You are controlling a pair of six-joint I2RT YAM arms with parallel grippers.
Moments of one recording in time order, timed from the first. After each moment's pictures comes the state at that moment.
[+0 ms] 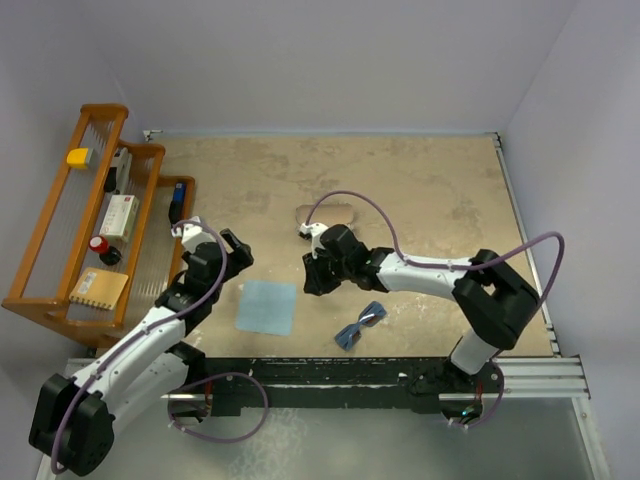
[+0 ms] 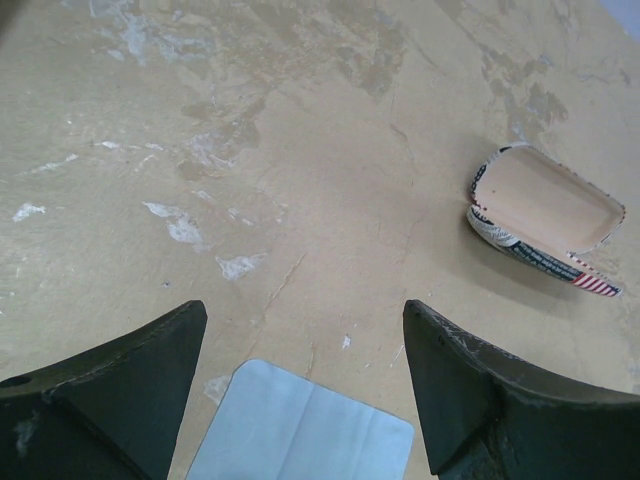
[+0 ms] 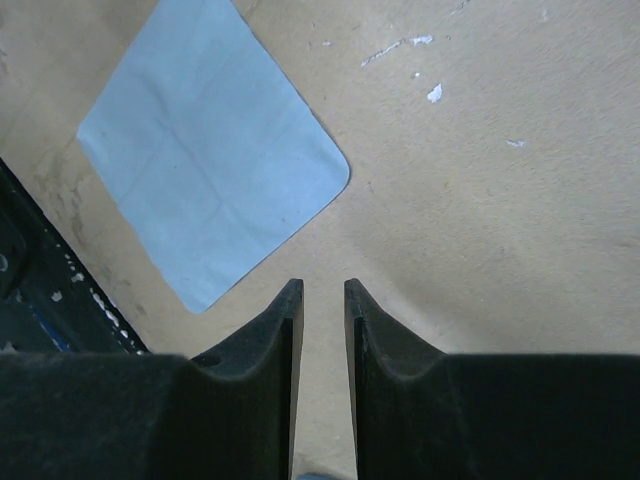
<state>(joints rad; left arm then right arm) -0.44 0.86 0.39 -0.07 -0.41 -0.78 0.87 1.62 0.91 -0.06 -0.20 0.35</state>
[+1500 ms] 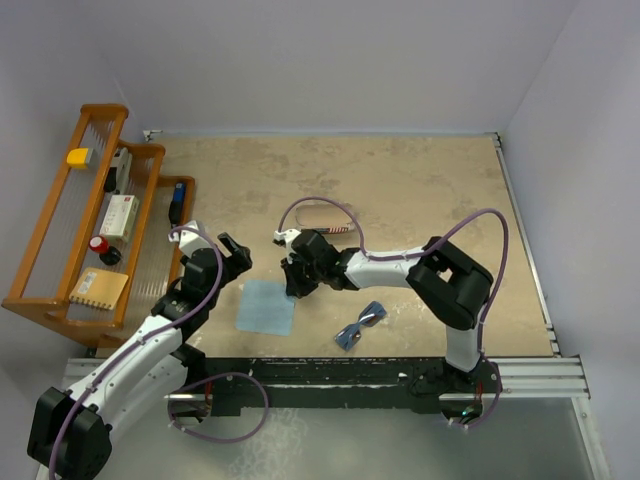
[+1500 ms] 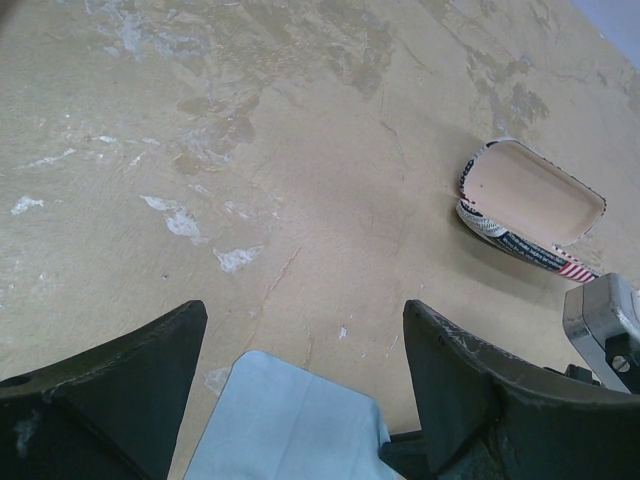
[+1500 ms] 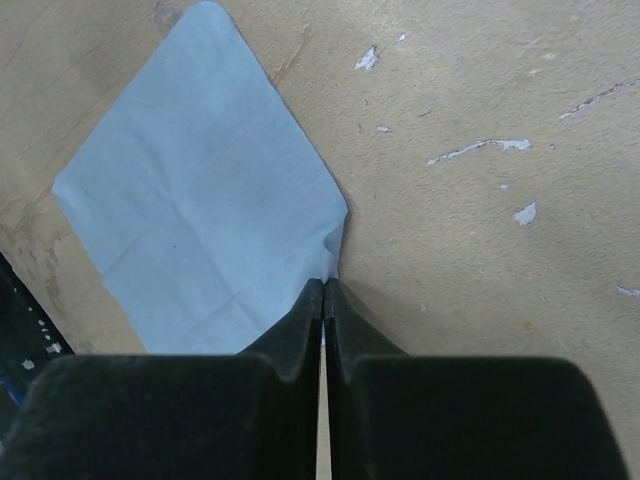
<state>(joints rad) -0.45 0.75 0.35 -0.09 -0.41 -0.78 0.96 1.90 1.07 0.00 -0.17 0.34</state>
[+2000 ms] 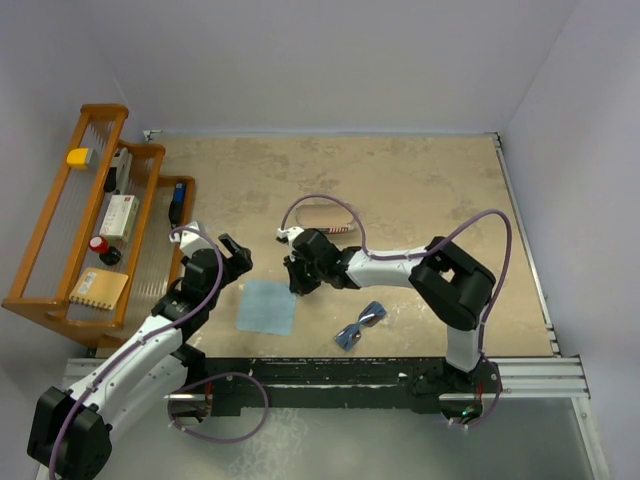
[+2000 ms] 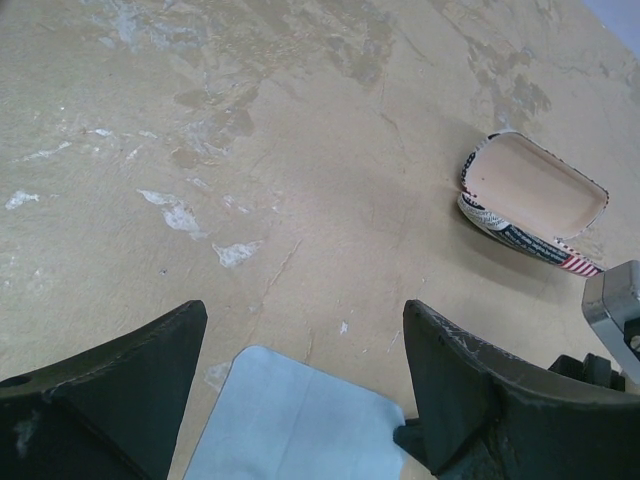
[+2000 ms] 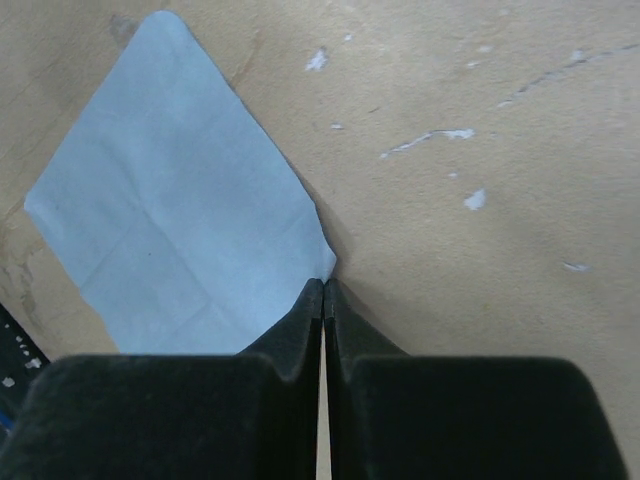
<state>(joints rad) -0.45 0.75 0.35 -0.09 -0.40 -0.78 0.96 1.89 1.08 -0.02 -0.13 0.35</state>
